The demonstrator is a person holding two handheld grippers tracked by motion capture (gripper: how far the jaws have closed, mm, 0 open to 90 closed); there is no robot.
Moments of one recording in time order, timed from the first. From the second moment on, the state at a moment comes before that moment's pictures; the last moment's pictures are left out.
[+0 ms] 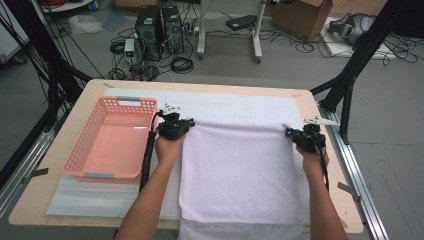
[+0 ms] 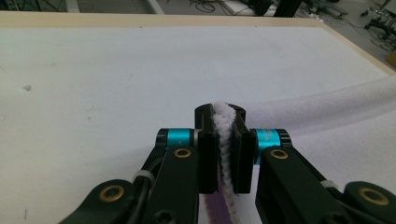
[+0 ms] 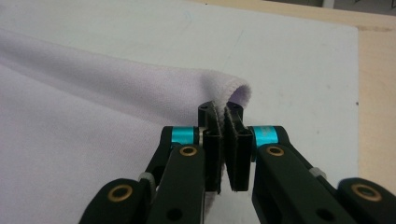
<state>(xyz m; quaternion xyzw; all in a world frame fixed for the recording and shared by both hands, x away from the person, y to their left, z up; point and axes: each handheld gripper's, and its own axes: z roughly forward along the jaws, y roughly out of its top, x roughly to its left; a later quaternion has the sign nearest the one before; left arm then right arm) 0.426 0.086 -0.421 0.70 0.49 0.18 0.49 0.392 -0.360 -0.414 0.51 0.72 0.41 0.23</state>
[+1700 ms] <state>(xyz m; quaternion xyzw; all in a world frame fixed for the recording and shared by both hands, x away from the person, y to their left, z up) 0.391 0.080 -0.447 0.72 0.52 0.17 0.43 0.369 -0.367 -0.435 0.55 0.74 0.36 0.19</state>
